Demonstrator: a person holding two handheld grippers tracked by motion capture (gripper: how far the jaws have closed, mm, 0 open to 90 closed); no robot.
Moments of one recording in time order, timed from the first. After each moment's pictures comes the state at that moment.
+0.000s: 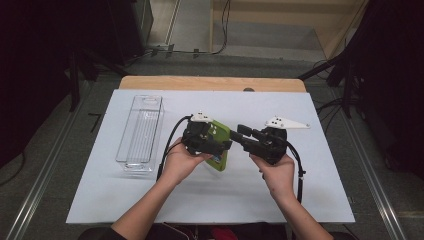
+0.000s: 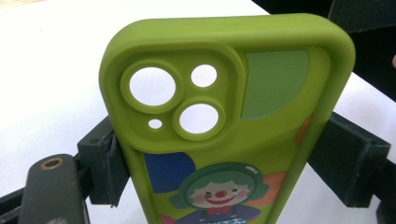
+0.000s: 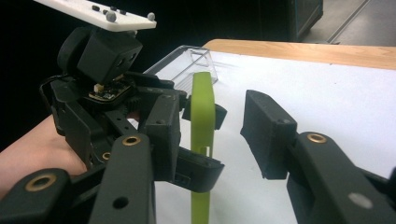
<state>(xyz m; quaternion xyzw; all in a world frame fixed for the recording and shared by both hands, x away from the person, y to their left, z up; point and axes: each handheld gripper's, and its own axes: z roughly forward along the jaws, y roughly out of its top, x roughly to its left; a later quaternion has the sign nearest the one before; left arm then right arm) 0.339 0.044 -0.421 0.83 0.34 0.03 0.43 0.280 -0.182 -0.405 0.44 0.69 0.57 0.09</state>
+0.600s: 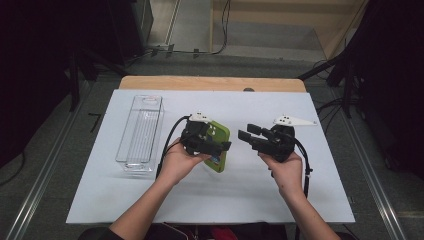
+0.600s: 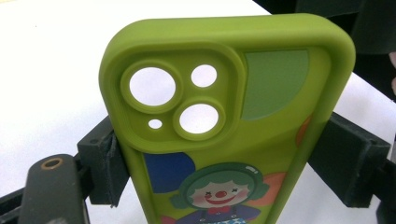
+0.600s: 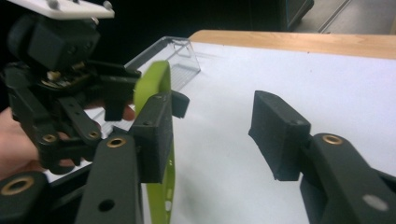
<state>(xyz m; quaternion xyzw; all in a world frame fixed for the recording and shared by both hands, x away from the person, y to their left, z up) 0.338 0.048 -0.417 0.84 0.34 0.02 0.43 0.291 -0.206 -0.415 0.45 0.70 0.55 0.08</state>
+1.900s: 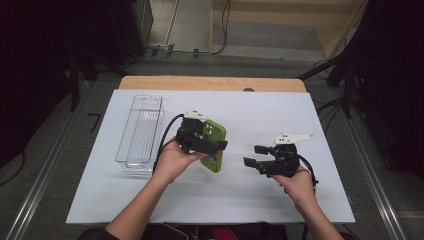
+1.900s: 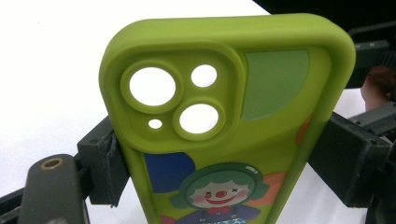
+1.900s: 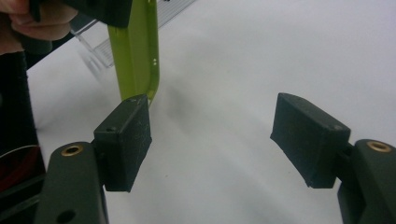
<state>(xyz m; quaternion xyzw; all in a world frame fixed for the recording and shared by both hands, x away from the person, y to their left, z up) 0.341 0.057 -0.411 0.84 0.34 0.01 0.43 0.270 -0.226 -0.459 0.42 0.77 0.48 0.03</state>
